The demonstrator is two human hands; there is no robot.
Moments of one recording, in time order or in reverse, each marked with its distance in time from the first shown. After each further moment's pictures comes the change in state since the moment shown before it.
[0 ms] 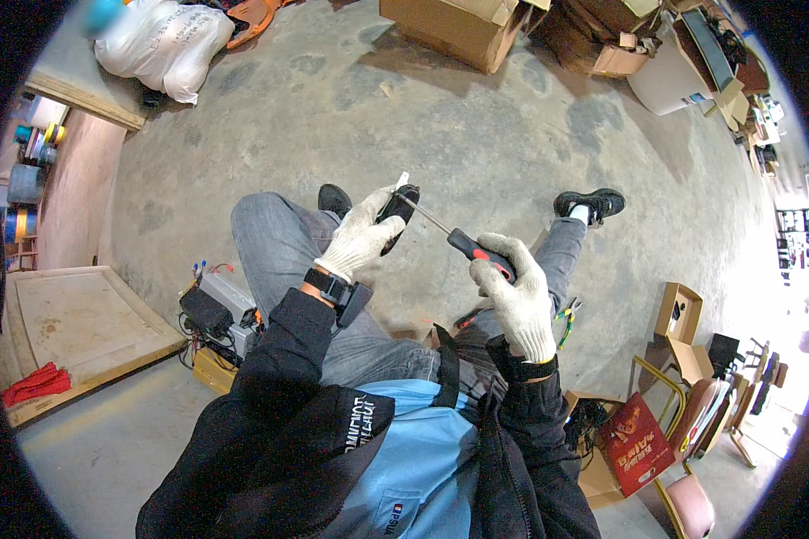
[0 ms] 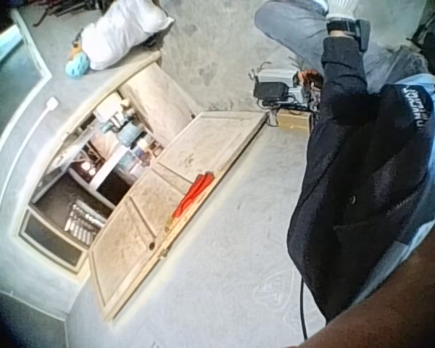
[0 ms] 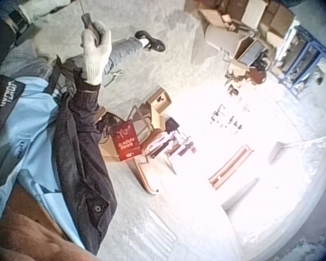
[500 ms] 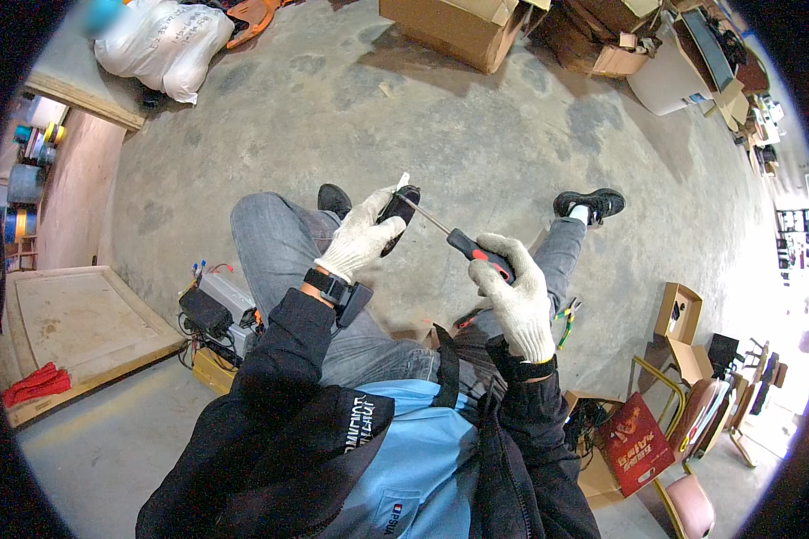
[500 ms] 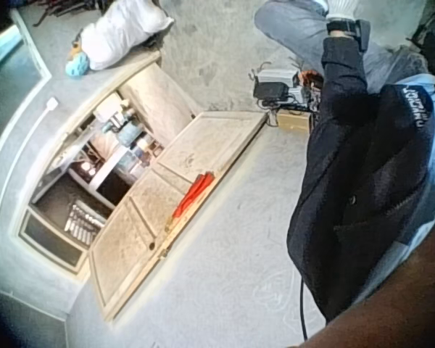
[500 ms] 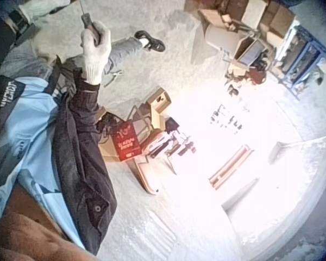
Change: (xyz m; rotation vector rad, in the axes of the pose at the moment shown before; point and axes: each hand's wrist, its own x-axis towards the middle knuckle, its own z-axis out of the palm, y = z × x) left_hand 0.000 0.002 0.000 0.048 -0.001 -0.038; right_hand -0.001 -0.002 0.001 -0.011 -0.003 -0.006
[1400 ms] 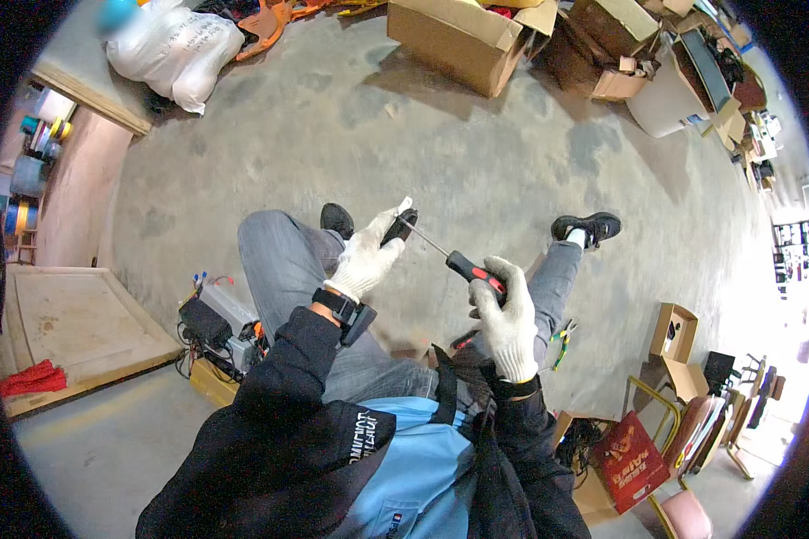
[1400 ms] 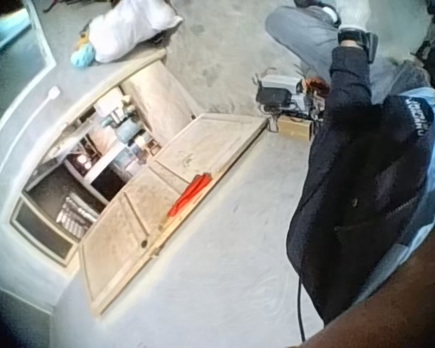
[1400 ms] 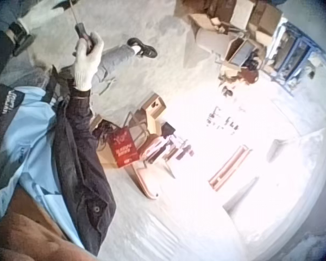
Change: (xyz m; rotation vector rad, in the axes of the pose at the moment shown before) left_hand -0.003 0.003 0.003 0.022 0.041 -0.075; right_hand 0.002 0.021 0.013 0.037 0.065 -0.029
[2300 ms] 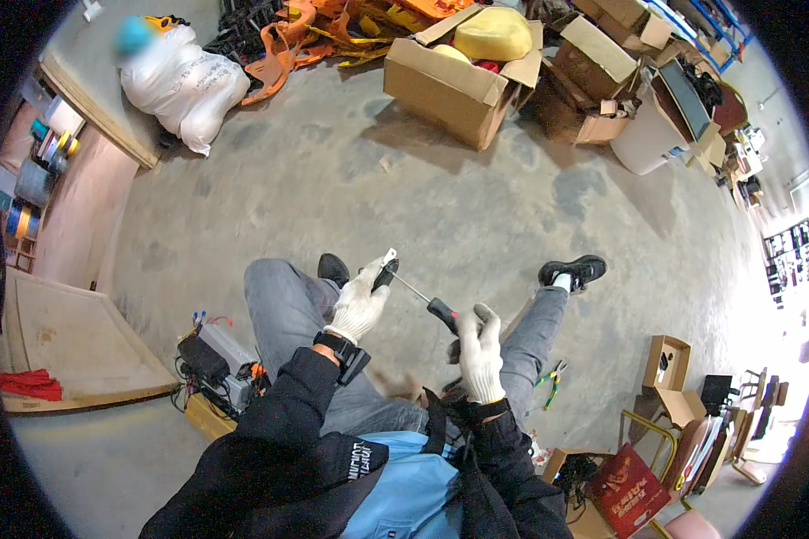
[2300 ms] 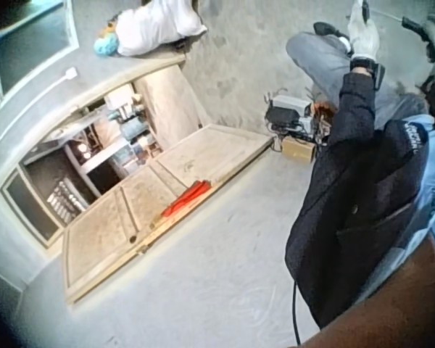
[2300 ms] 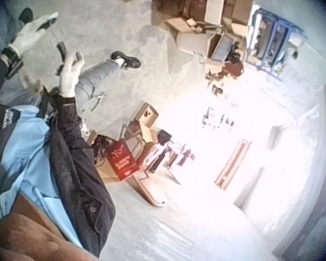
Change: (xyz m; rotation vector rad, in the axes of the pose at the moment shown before) left_hand 0.009 -0.028 0.016 0.143 0.250 0.129; right_hand 0.015 0.036 0.018 0.206 0.085 0.162
